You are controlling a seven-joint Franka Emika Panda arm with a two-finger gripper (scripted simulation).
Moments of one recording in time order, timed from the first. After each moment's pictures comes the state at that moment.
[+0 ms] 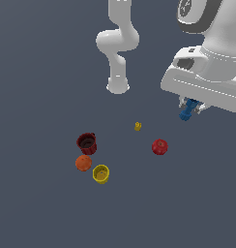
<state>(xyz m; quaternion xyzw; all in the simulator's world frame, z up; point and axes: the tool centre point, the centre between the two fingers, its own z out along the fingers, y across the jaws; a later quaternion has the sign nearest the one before) 0.032 0.214 0.345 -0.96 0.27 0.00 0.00</state>
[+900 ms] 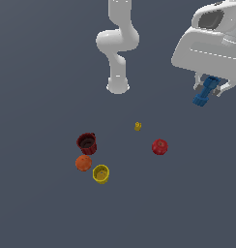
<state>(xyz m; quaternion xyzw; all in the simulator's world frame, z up) 0.048 0.215 0.421 -0.96 0.27 0.00 0.00</state>
